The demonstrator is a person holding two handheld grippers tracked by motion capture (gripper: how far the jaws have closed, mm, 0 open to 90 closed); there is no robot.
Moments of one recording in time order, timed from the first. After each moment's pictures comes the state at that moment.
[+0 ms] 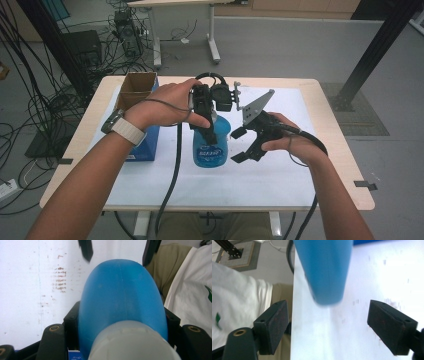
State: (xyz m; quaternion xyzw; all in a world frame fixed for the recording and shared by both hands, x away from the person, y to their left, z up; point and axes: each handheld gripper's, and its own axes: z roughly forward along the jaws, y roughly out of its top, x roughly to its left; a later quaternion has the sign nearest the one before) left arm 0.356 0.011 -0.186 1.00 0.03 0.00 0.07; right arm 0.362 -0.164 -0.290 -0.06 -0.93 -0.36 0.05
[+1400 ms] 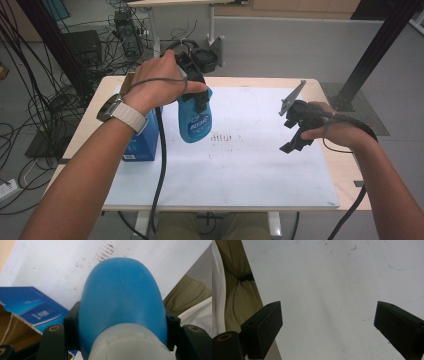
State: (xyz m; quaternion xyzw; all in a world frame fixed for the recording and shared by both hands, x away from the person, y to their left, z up) left arm 0.393 0.039 -0.138 0.95 0.31 0.05 0.04; right arm 0.380 -0.248 -0.271 -0.17 -0.97 -0.17 -0.03
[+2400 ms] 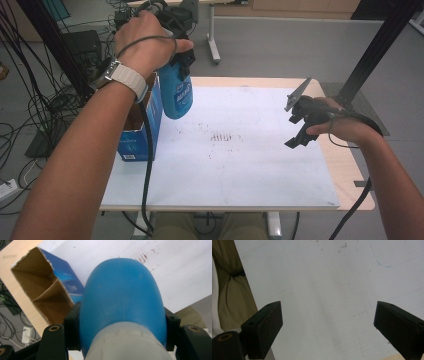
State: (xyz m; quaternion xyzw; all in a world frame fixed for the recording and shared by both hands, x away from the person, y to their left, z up) left arm 0.419 0.076 -0.077 0.87 0.49 0.08 0.04; right arm 0.389 -0.261 -0.267 -0.17 -0.97 -0.17 -0.04
